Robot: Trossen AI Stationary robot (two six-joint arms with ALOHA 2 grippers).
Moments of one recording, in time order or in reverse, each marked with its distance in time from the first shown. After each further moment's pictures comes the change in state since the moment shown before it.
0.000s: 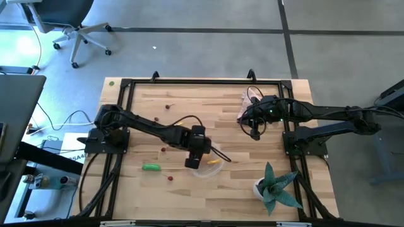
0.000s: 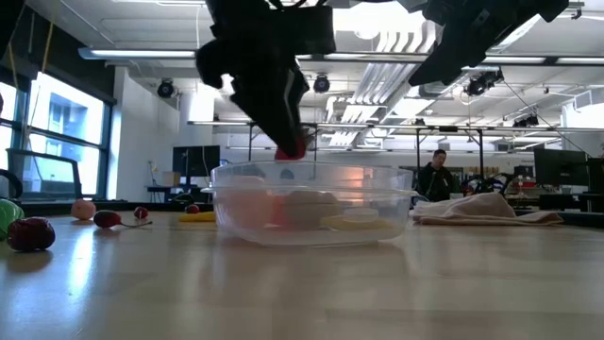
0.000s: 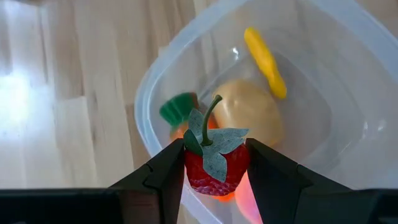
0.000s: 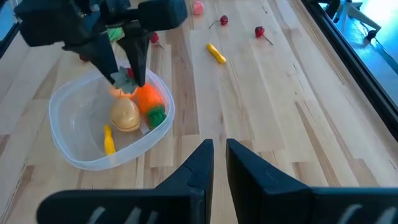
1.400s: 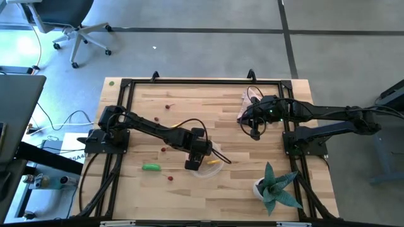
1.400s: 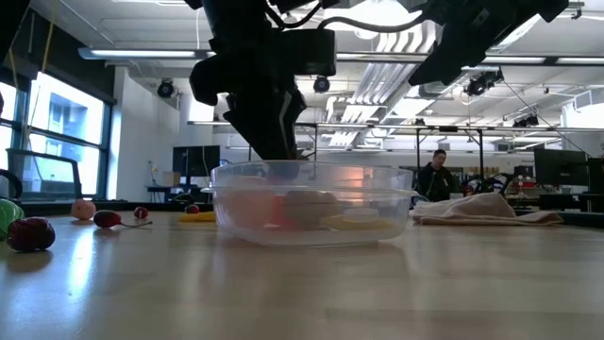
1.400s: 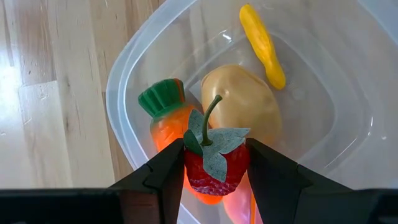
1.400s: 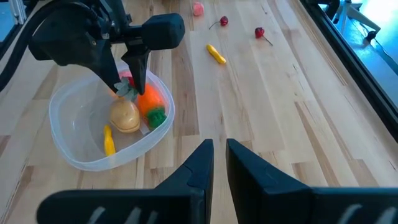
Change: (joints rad) left arm -0.001 0.048 0.001 -0.015 0.024 -0.047; right arm 0.000 0.000 0.000 0.003 0.000 0.000
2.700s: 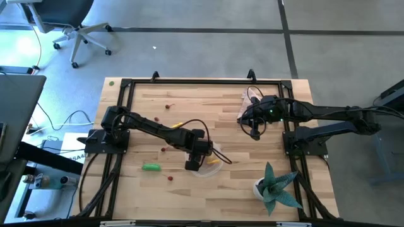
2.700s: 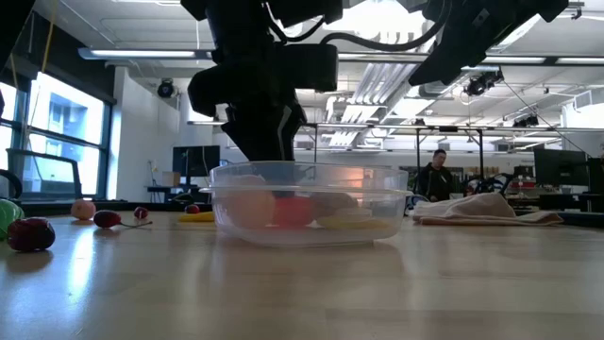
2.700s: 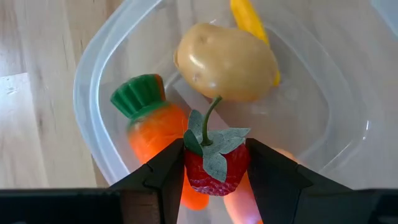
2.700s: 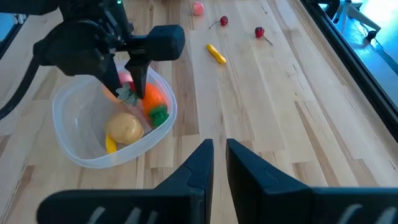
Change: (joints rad) left arm 0.019 0.032 0.000 0.001 0.046 -0.005; right arm 0.000 0.000 0.000 0.000 0.000 0.000
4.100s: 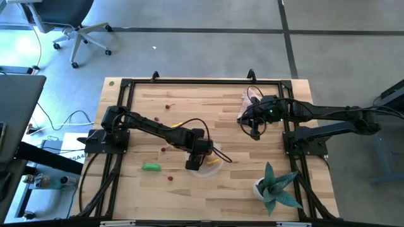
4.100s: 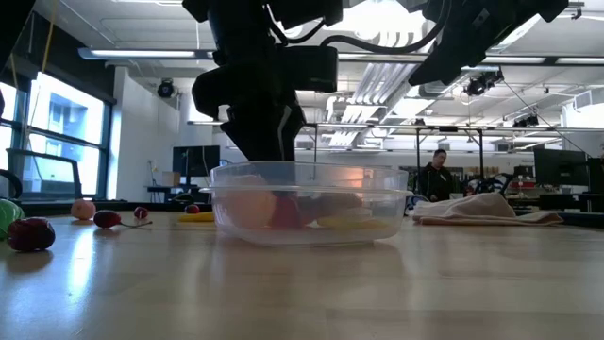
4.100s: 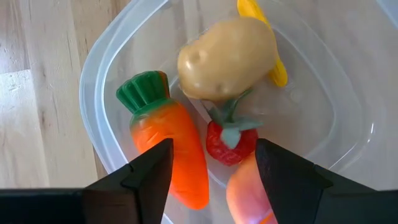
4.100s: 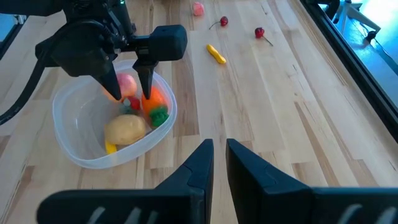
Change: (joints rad) left arm 0.001 0.000 0.000 0.000 0.002 -0.012; right arm 0.000 0.000 0.000 0.001 0.000 0.000
